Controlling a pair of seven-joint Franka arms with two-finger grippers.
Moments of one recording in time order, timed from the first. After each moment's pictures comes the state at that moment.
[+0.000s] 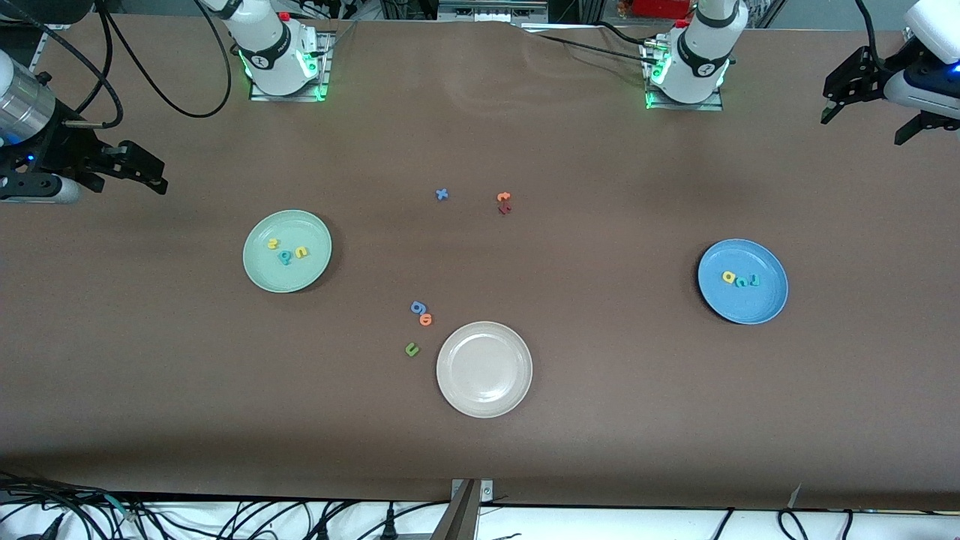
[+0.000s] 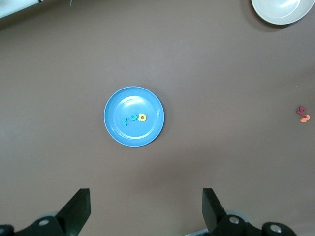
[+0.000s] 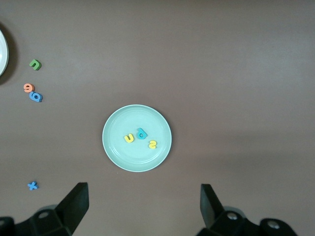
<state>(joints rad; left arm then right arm) 0.09 -0.18 -0.12 -1.67 0.01 1.51 0.32 0.03 -0.03 0.03 -1.70 0.00 1.67 0.08</state>
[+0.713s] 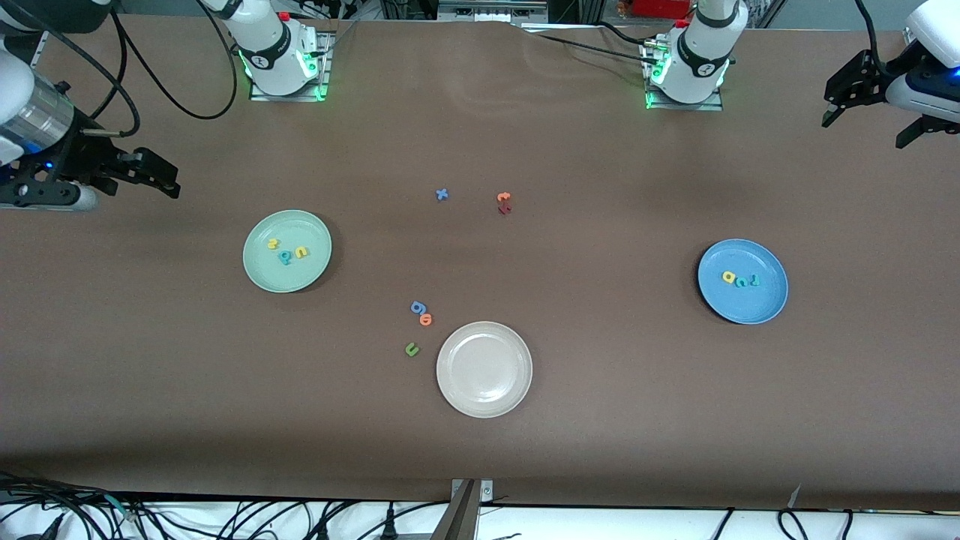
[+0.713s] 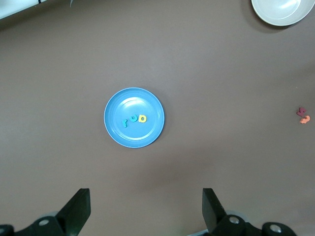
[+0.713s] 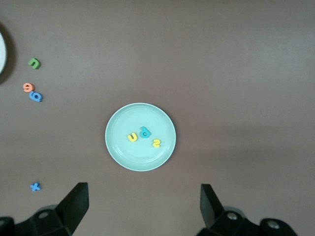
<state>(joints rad) 0.09 -0.17 -0.12 -1.67 0.01 1.51 0.32 0.04 0.01 0.04 -1.68 -0.01 1.67 0.12</state>
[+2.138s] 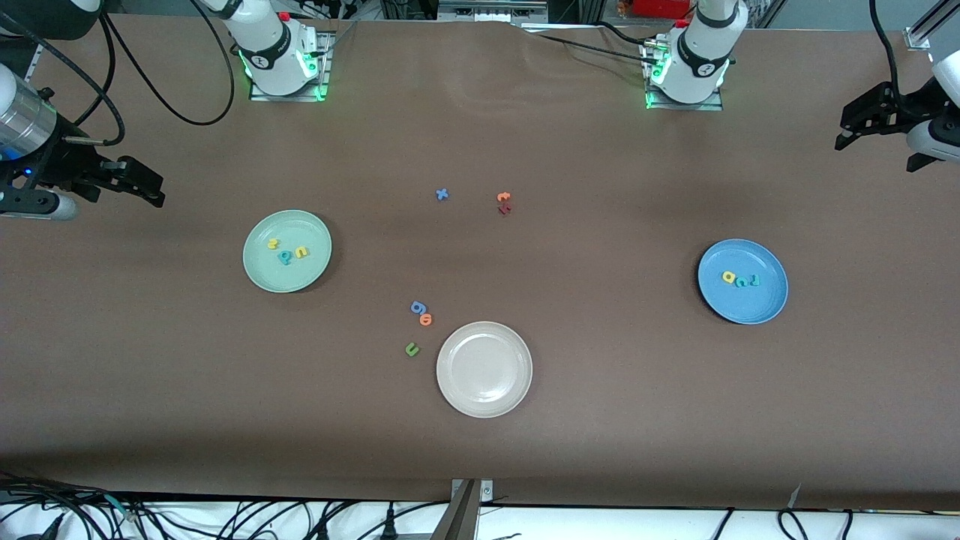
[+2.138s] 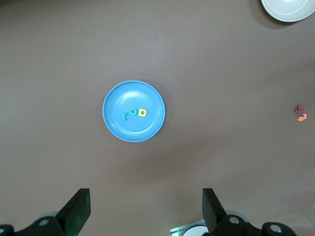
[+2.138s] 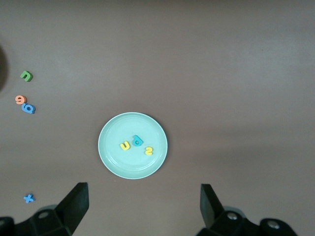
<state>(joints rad) 0.11 0.00 -0.11 -1.47 0.01 1.39 0.32 0.04 0.03 0.03 -1.63 -0.03 1.66 0.14</state>
